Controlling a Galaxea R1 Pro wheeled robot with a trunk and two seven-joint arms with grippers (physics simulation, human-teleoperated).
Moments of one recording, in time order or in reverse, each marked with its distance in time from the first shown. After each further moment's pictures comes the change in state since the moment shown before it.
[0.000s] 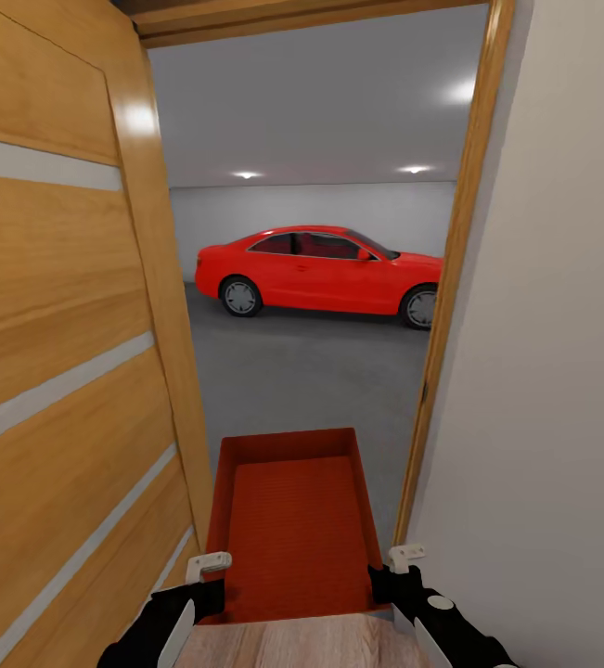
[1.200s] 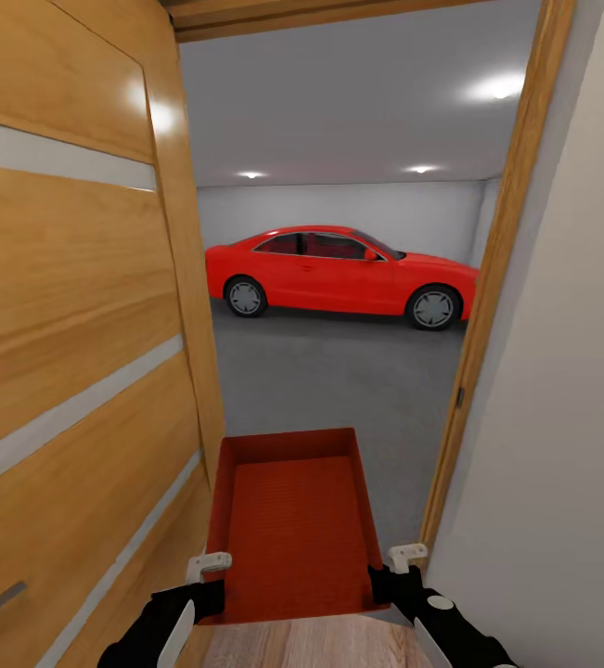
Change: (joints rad) left arm 0.000 0.000 0.000 0.001 0.000 -0.001 -0.001; right arm 0.000 0.000 0.001 0.000 0.001 0.000 0.000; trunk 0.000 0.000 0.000
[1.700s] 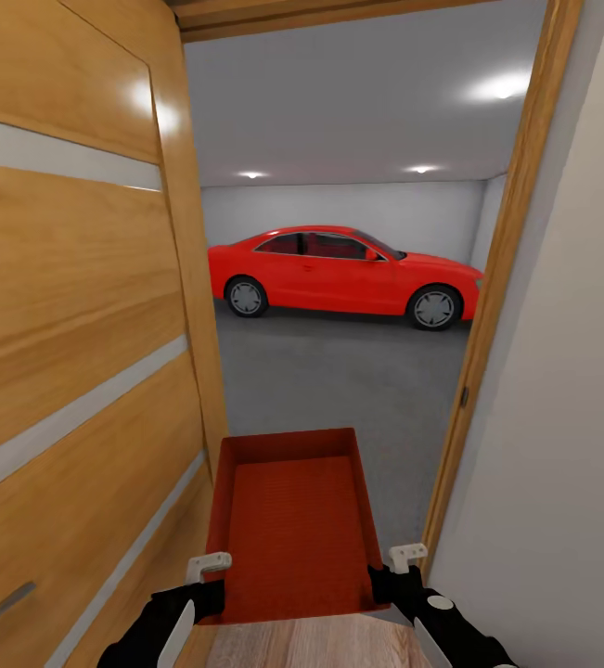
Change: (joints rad) left arm 0.000 0.000 0.000 0.000 0.000 0.000 0.000; right arm 0.000 0.000 0.000 0.000 -0.001 0.000 0.000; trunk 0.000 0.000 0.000
